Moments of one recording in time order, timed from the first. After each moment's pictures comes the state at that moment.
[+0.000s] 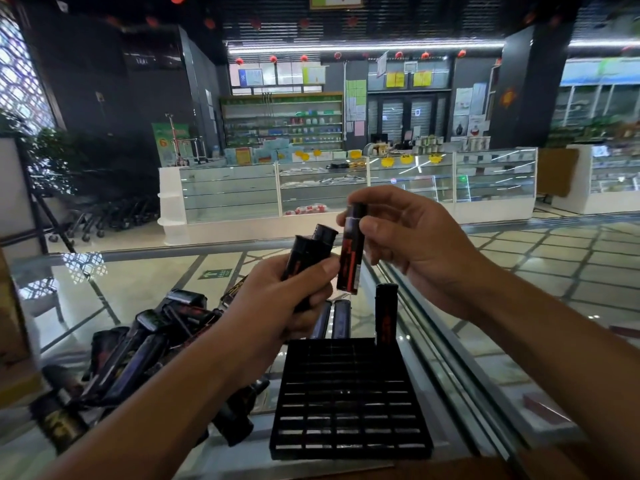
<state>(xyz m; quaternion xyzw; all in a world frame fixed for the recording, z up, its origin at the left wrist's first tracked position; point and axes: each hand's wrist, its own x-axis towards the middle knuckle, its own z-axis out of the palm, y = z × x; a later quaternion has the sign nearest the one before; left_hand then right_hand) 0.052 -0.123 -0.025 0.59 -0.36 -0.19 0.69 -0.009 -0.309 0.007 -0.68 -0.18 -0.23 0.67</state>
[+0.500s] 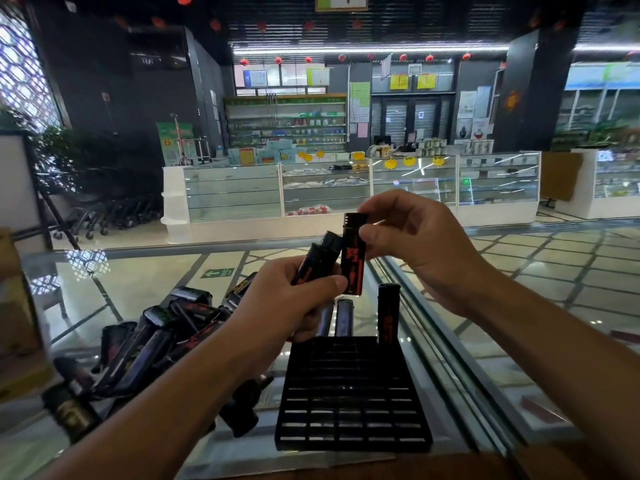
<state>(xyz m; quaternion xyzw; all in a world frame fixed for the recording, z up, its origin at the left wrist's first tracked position) 0.060 -0.128 -0.033 0.64 -0.35 -0.14 0.67 -0.008 -0.309 0.006 -0.72 -0.14 -0.29 0.61</state>
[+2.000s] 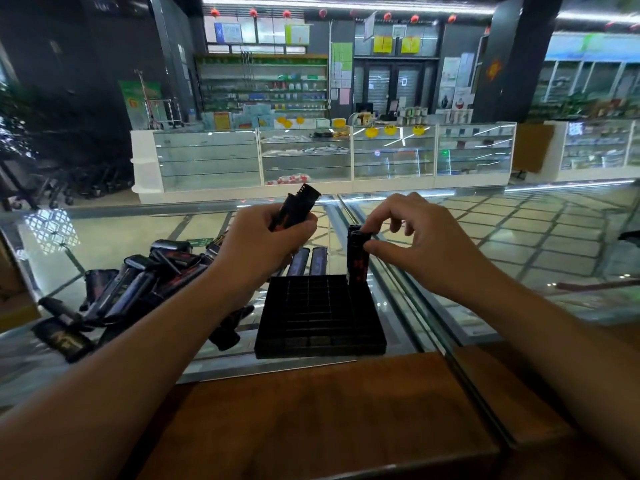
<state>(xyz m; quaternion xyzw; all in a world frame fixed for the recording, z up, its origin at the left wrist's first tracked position) 0.058 -0.128 -0.042 0.73 -0.35 0.03 0.59 -0.064 -0.325 -0.035 -0.91 -0.08 -0.34 0.23</state>
